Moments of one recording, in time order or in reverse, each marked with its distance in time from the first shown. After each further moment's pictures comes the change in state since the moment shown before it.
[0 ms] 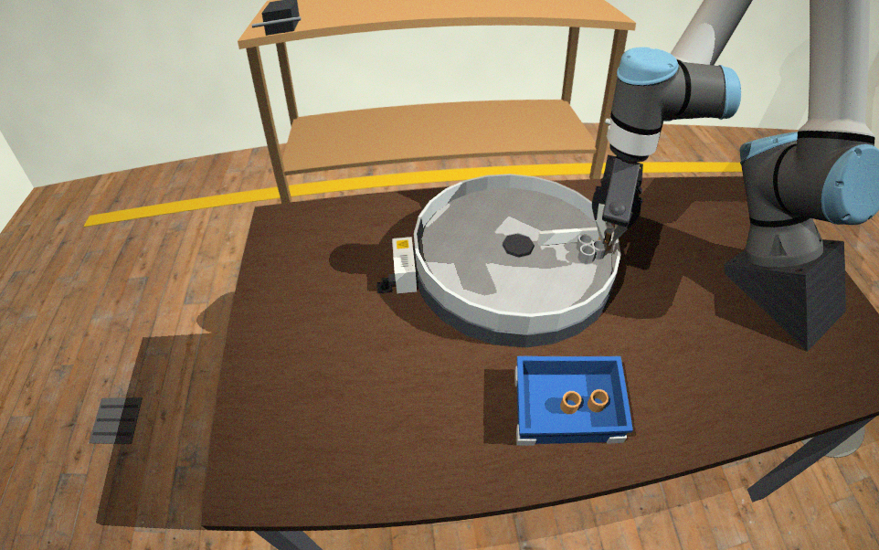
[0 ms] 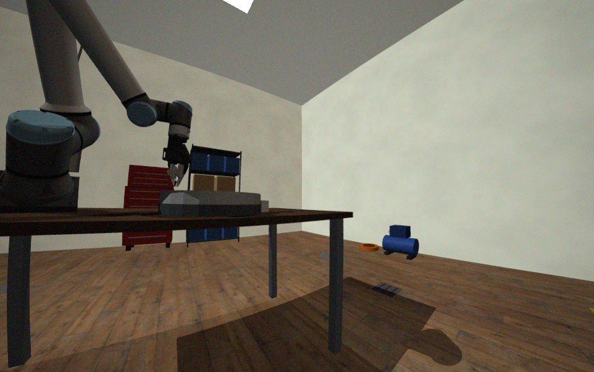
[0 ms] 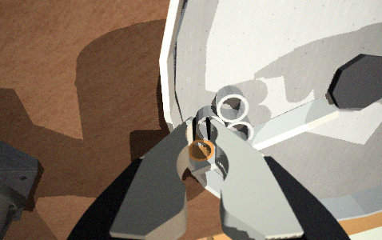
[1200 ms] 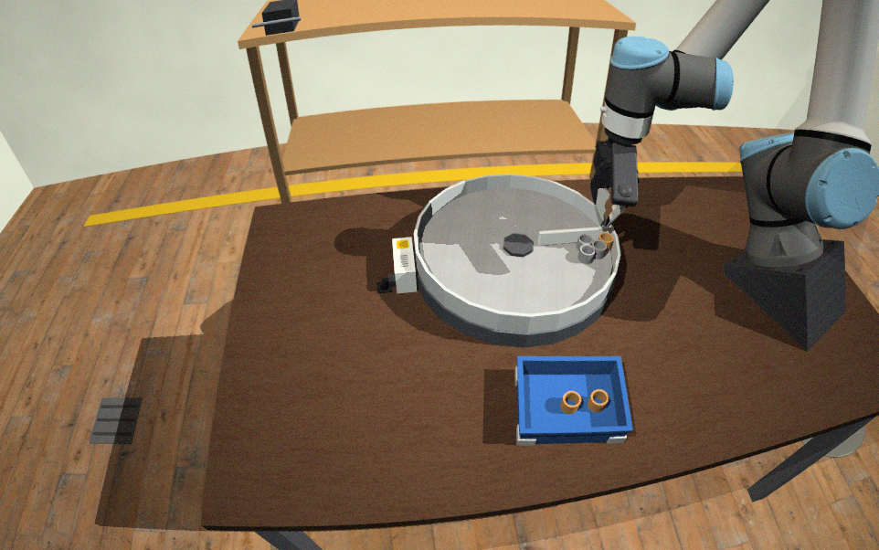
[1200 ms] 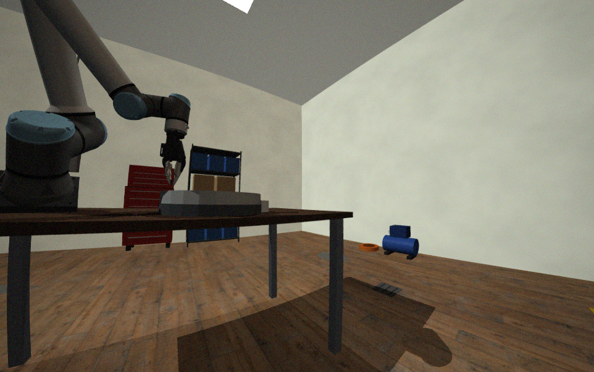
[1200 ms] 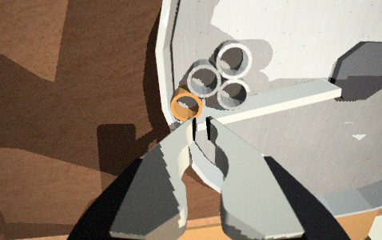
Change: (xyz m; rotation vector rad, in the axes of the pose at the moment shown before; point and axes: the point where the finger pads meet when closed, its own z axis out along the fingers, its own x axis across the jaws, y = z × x) arm 0.010 0.053 0.000 0.005 0.000 -0.237
